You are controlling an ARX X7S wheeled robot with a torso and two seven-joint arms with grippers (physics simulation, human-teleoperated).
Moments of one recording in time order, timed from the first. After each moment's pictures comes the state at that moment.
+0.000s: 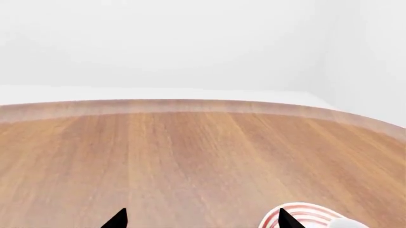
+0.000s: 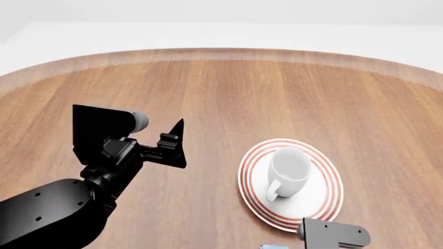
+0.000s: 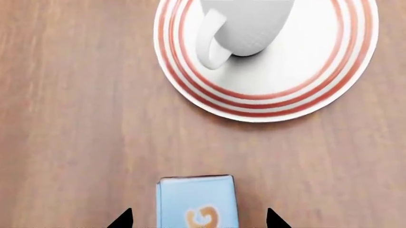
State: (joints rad) left arm -1.03 -0.96 1.23 0.42 -1.34 0.03 -0.64; right arm 0.81 0.86 -1.61 -0.81 1.58 -0.19 1.47
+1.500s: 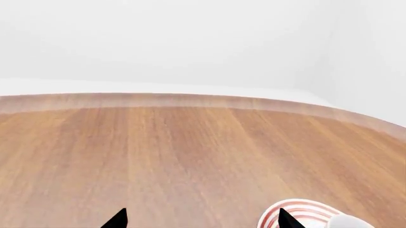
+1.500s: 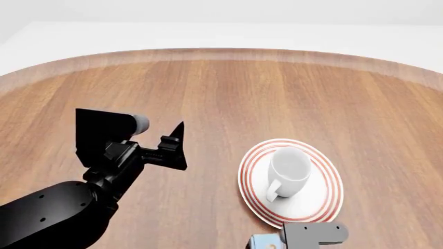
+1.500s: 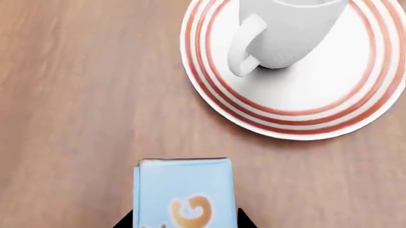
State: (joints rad) left arm -1.00 -0.95 1.22 0.40 -1.34 0.04 -0.63; right arm 0.83 0.81 -1.66 -0.73 1.51 -0.09 1.40
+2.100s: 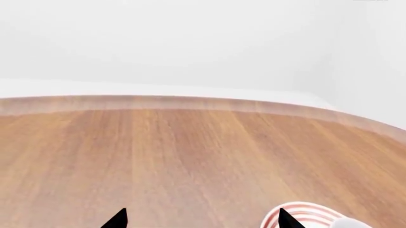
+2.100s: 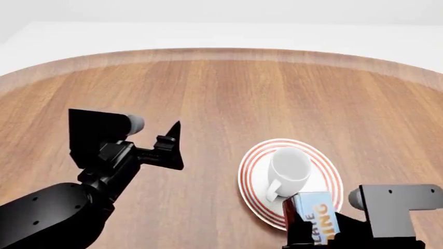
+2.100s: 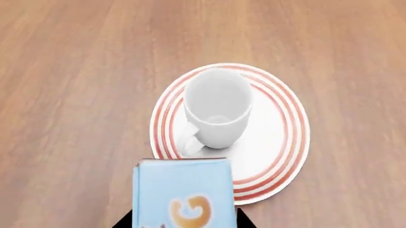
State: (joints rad) left arm -0.99 -0.97 1.21 0.42 -1.34 0.04 -0.65; right arm 1.14 1.23 -1.54 -1.00 1.71 0.03 1.29
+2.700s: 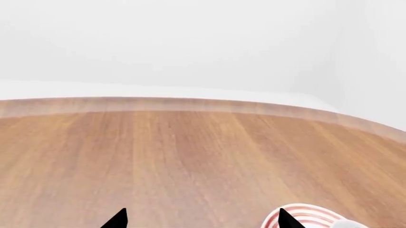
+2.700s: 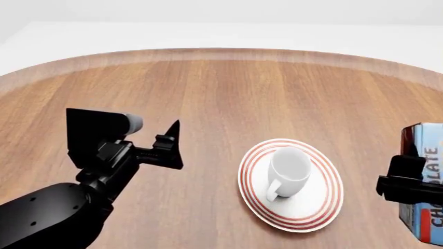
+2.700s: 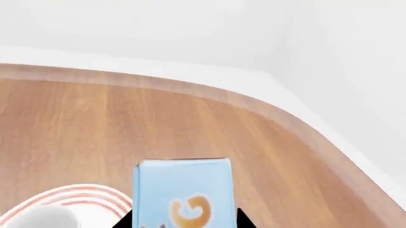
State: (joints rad) left arm -0.99 -0.97 1.20 0.44 -1.34 0.04 -0.66; right arm 1.38 1.55 -1.30 -0.94 1.72 0.26 1.37
